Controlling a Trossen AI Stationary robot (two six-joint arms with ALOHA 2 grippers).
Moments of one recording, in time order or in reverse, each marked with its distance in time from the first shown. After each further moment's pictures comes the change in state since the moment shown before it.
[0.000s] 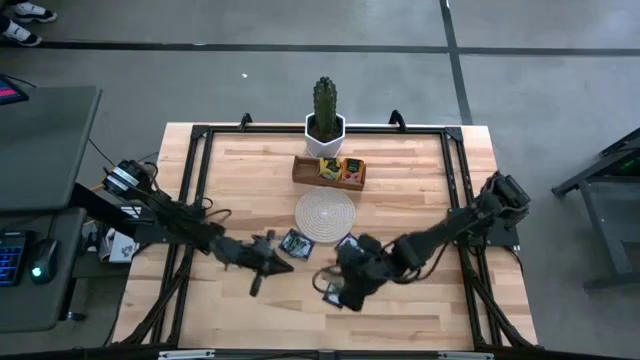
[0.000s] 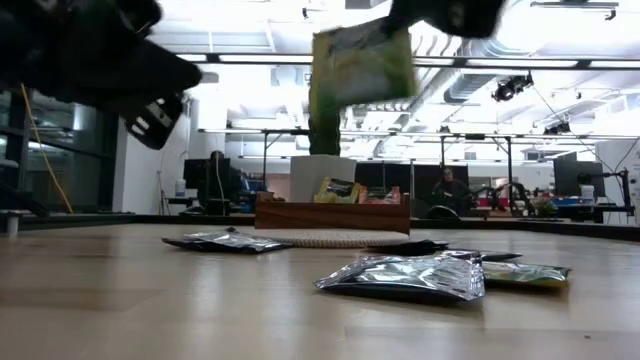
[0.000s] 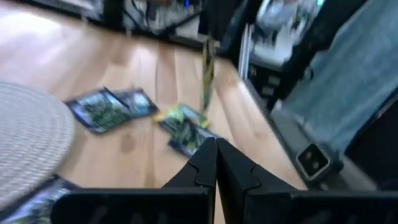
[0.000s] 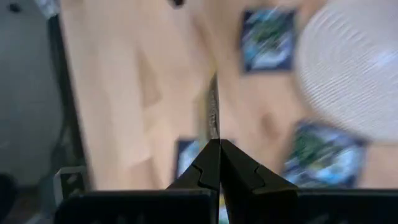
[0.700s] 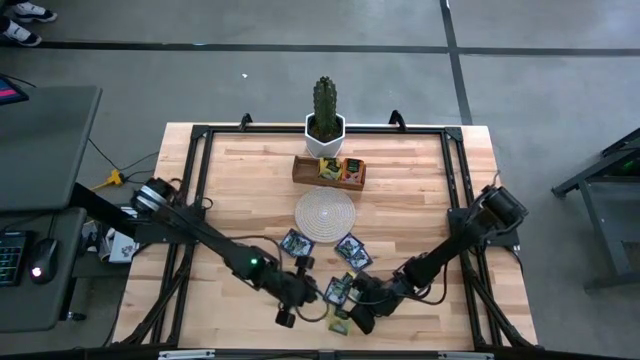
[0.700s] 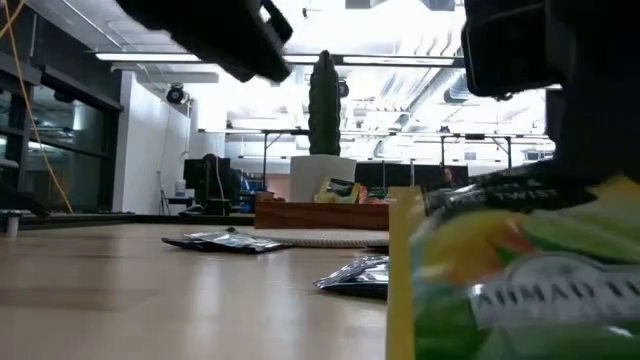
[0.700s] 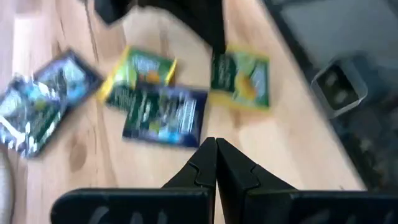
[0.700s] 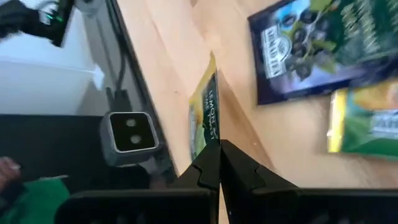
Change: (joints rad) left arm 0.000 0.281 0.836 -1.157 0.150 0.222; right arm 0.147 0.093 -0.533 0.935 -0.184 0.477
